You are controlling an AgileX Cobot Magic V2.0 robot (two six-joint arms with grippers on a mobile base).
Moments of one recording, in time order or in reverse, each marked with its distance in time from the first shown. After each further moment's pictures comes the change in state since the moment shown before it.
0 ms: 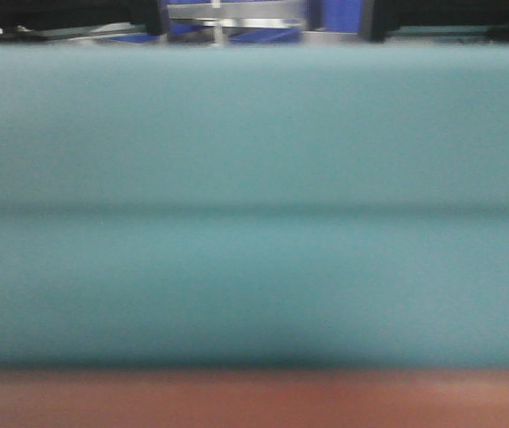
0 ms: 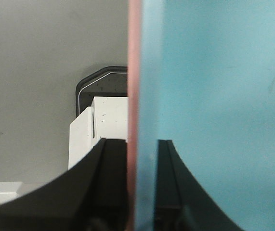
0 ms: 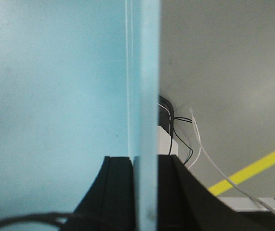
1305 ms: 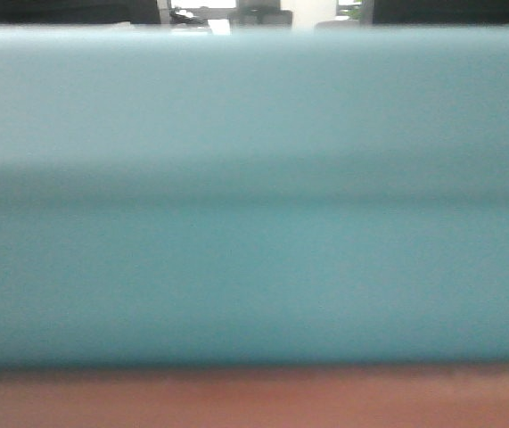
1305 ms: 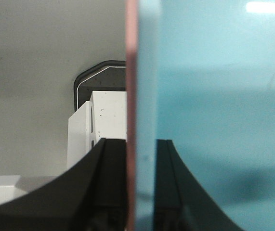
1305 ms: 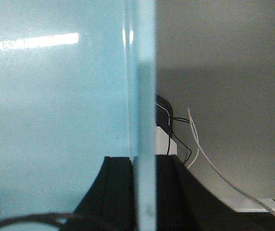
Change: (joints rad) left arm 0.000 0.000 0.000 -0.018 0.011 0.000; right arm 0.000 0.000 0.000 -0.003 0.000 -0.002
